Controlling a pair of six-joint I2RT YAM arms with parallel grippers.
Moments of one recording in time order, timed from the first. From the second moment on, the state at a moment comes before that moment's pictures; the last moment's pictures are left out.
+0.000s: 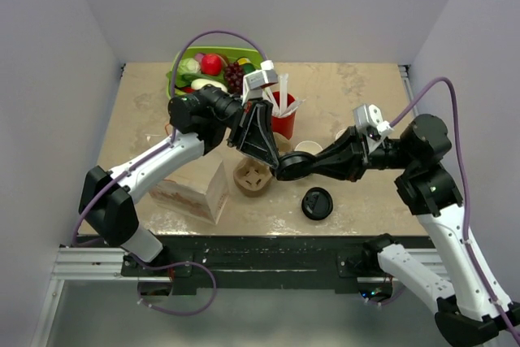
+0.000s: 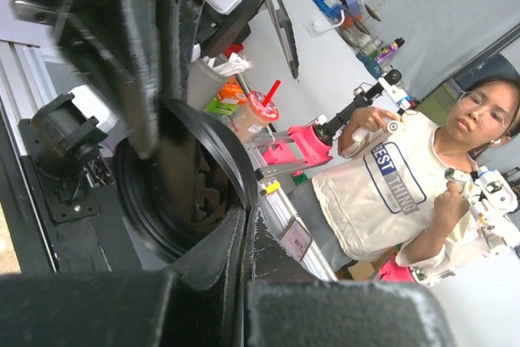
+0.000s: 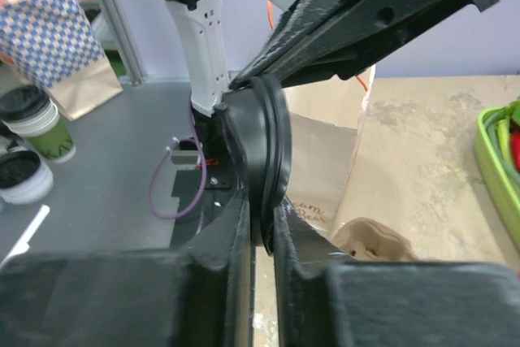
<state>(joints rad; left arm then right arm) -0.69 1.56 1.33 1.29 1.49 -1.74 0.37 0.81 1.11 -0.23 -1.18 0.10</state>
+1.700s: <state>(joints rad) -0.84 1.31 1.00 0.03 0.08 -0.43 0.27 1.13 0.94 -0.47 -0.36 0.55</state>
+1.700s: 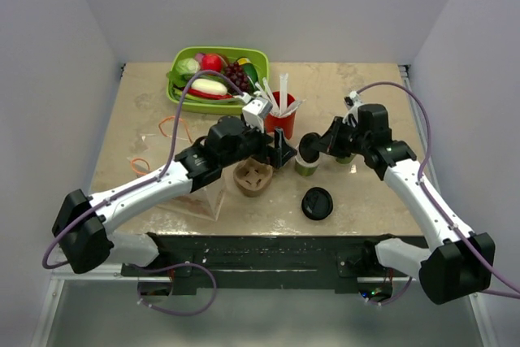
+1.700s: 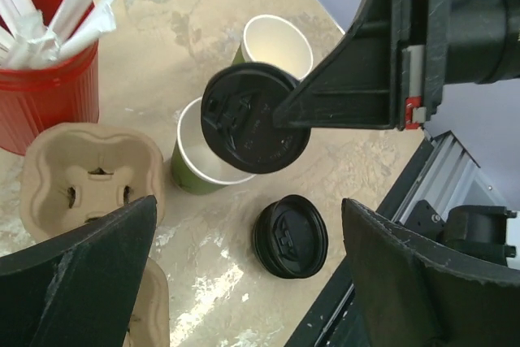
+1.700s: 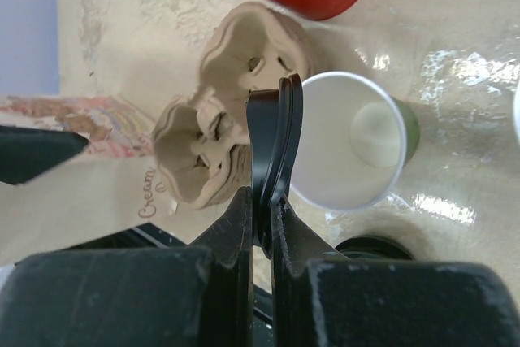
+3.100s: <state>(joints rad) -0.87 1.57 1.01 0.16 0.04 -0.65 0.20 1.22 0.88 -0.45 -0.32 0.57</state>
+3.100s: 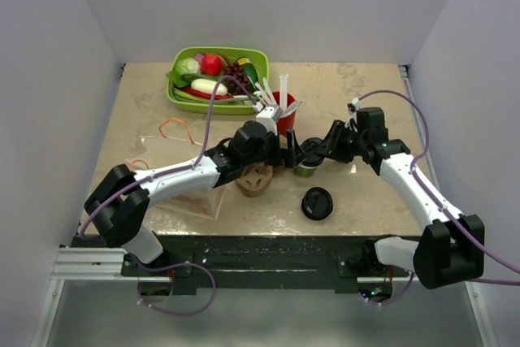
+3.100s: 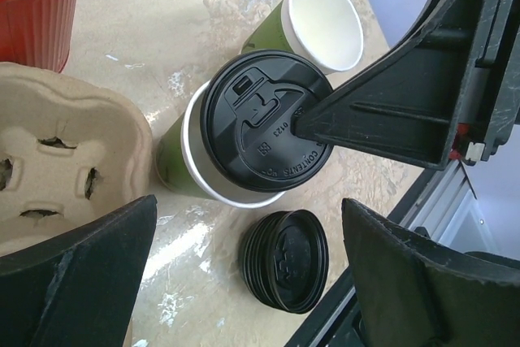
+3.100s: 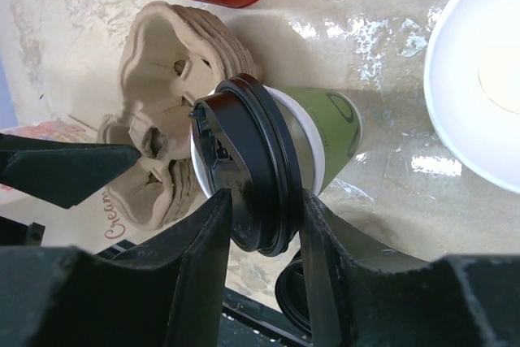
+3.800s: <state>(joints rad) -0.93 1.66 1.13 0.06 -0.15 -0.67 0.20 1.25 0.89 -0.48 -0.28 0.56</state>
